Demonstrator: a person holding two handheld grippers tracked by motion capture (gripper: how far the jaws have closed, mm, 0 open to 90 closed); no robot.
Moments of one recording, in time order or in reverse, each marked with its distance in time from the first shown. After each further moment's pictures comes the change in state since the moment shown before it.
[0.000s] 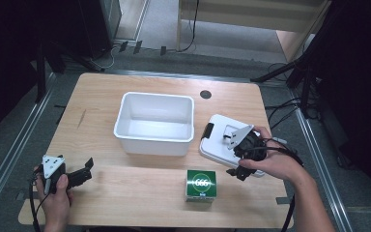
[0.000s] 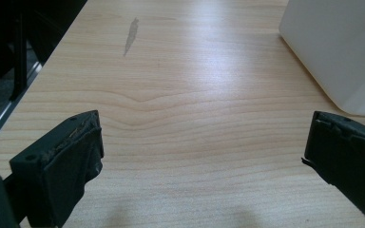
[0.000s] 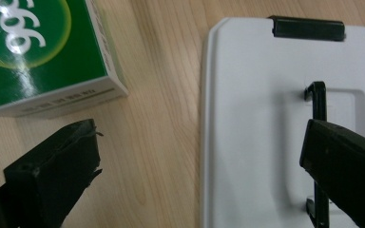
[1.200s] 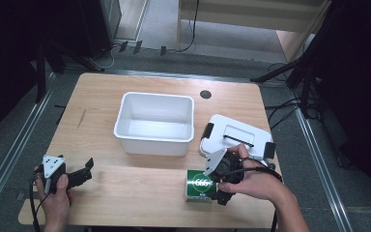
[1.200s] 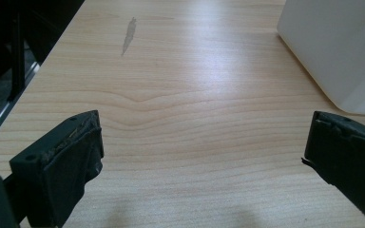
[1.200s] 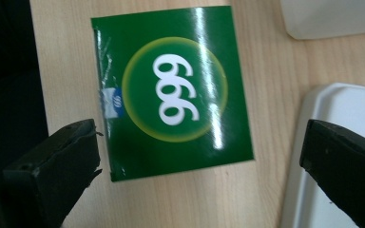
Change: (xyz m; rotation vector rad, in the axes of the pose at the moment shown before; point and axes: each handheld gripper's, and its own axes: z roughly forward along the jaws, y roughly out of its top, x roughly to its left) left arm -0.001 0.000 0.000 -0.001 -0.009 0.001; right arm 0.071 0.034 0.022 -0.001 0.095 -0.151
